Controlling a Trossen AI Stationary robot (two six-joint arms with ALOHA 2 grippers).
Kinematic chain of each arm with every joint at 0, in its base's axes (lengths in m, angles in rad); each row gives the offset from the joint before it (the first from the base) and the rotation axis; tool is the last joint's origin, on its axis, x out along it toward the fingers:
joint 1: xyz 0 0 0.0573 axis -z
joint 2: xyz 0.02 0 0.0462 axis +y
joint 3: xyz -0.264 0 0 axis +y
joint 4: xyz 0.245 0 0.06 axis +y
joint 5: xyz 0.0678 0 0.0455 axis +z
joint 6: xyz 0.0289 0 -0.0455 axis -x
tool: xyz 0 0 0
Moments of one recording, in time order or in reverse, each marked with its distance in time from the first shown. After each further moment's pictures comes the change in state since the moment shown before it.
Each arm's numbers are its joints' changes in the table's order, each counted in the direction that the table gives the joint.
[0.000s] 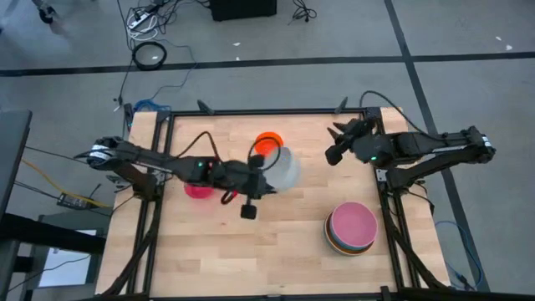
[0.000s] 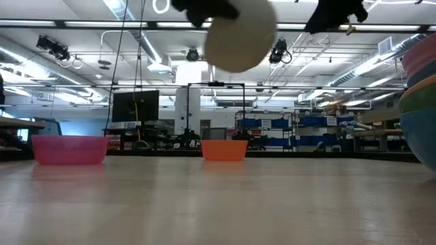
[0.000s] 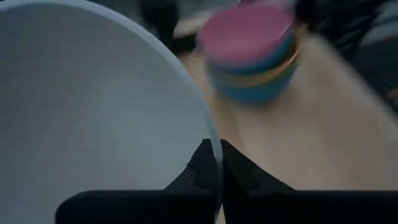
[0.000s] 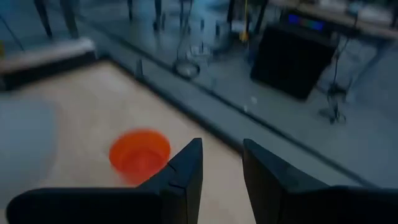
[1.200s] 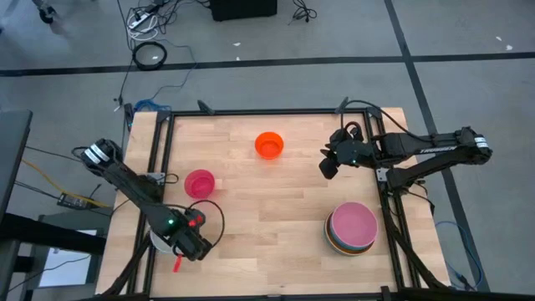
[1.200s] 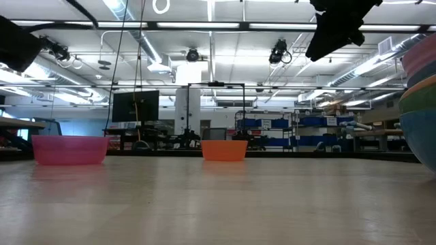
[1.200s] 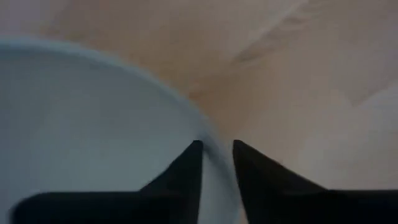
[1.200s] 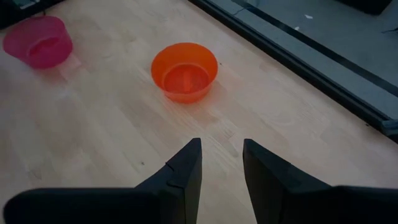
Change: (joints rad) left arm 0.592 -0.034 0.293 0.693 -0.116 1.830; right arm 0.055 0.100 0.000 0.164 0.369 -0.214
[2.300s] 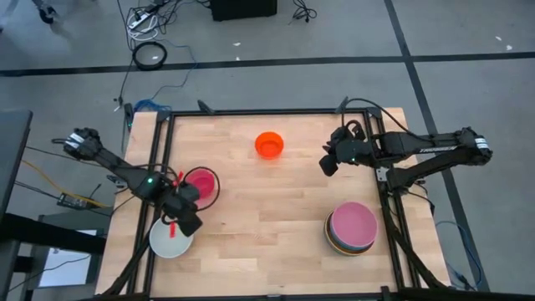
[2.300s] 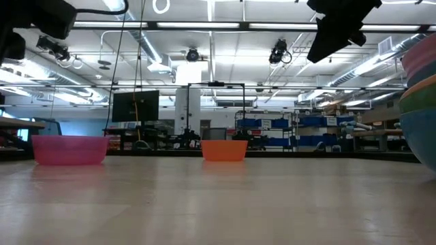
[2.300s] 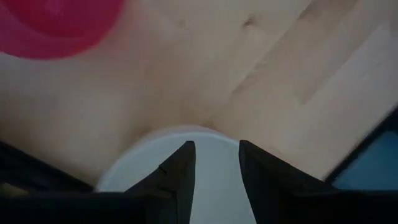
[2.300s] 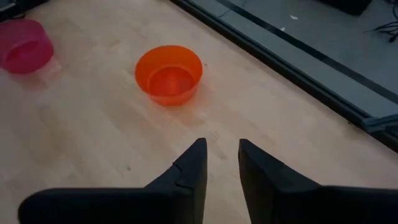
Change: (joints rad) left arm -0.225 -0.370 -0.007 0.228 -0.028 -0.374; right arm 0.025 0.000 0.000 0.019 -0.030 -0.004
